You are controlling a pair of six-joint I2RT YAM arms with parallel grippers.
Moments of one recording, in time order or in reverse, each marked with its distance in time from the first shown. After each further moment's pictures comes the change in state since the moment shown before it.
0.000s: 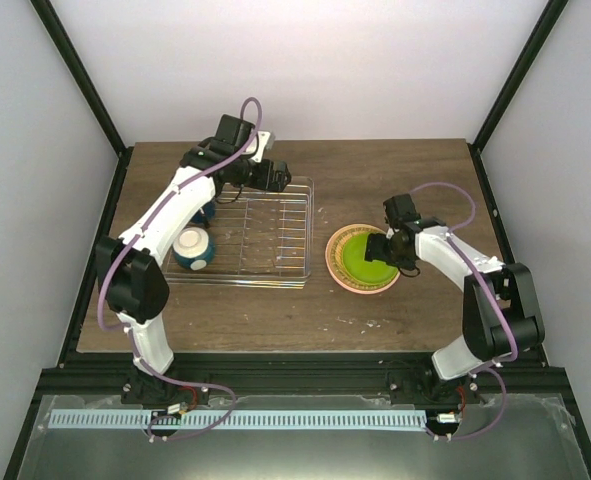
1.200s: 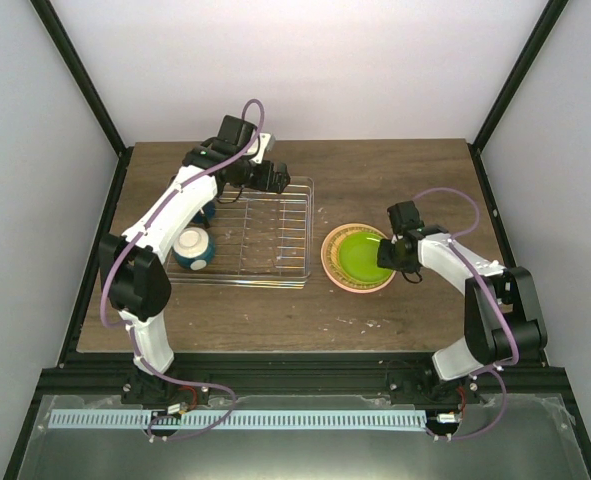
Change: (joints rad) left arm 0.000 0.026 0.017 -0.023 -0.024 0.007; right arm -0.015 -0.025 -0.074 0.059 0.084 -0.023
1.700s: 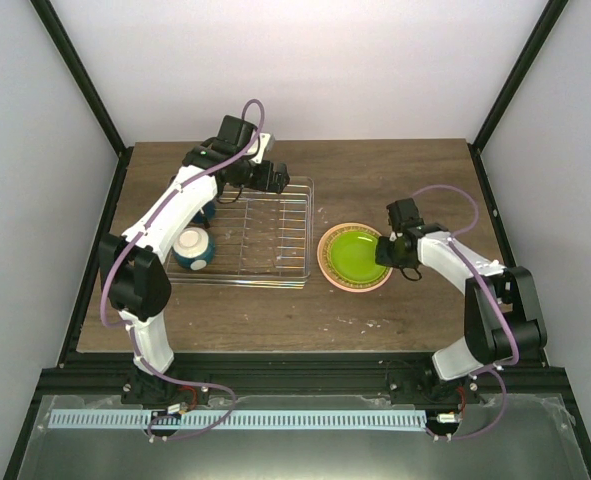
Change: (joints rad) left arm 0.000 0.000 0.000 0.000 -0.013 0.004; right arm 0.000 0.002 0.016 0.005 -0.020 -0.023
